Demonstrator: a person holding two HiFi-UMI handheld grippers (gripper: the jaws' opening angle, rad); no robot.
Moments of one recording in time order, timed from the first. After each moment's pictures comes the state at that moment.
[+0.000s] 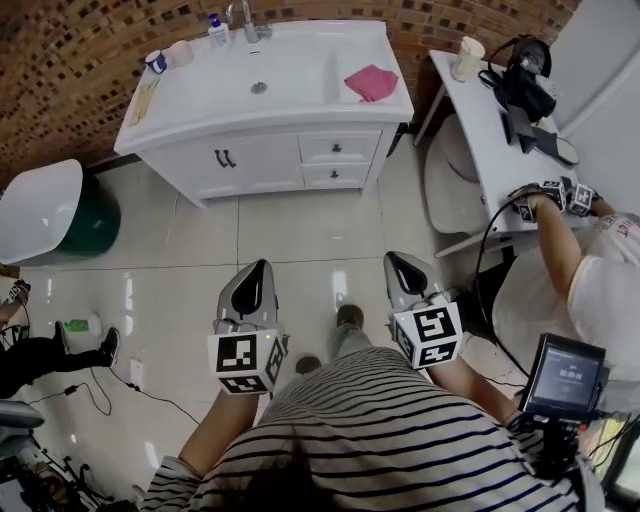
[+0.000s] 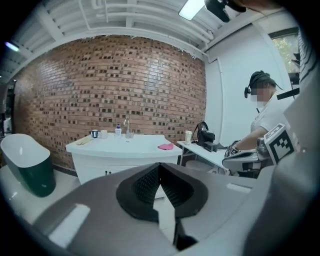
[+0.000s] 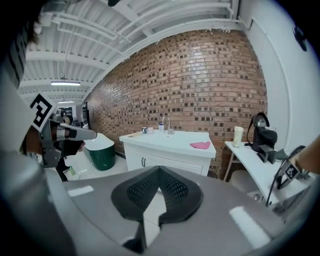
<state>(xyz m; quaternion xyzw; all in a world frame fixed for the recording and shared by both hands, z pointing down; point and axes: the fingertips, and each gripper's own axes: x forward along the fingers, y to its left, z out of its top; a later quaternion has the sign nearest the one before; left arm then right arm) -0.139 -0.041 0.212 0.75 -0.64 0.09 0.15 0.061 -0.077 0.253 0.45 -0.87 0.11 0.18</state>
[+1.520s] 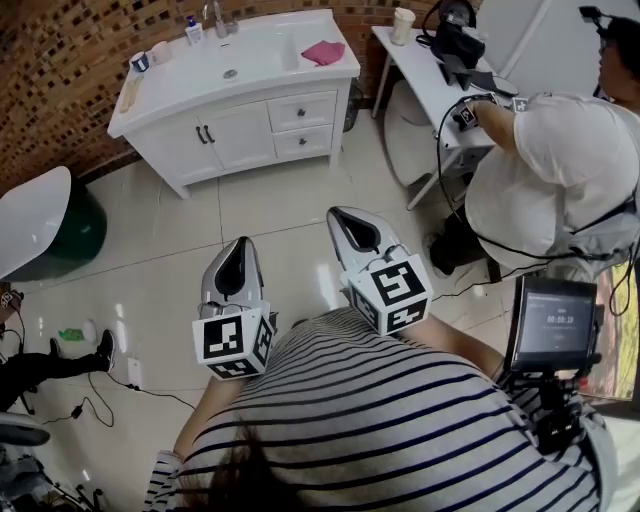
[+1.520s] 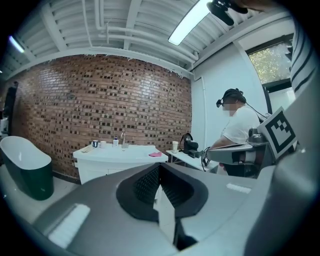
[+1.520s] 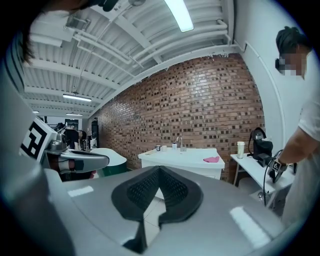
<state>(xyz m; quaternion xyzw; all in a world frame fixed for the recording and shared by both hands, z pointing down) -0.136 0.166 0.163 0.78 -0.62 0.04 0.09 -0.006 0.130 0.161 0.45 -0.89 0.06 0.08</state>
